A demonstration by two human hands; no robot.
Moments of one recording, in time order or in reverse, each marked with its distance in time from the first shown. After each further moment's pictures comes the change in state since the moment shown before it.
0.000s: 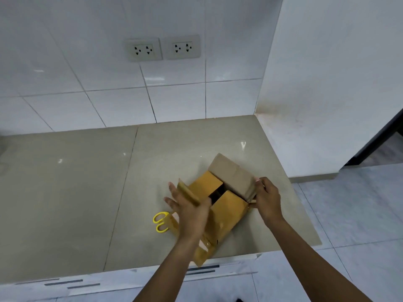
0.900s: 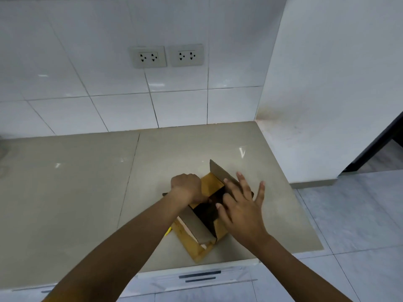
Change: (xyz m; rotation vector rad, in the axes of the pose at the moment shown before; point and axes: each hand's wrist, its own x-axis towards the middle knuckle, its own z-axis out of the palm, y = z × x) left_hand 0.088 0.059 -0.009 1.552 -0.306 0.400; right_hand -0.061 -0.031 0.034 -1.053 -0.063 -0.795
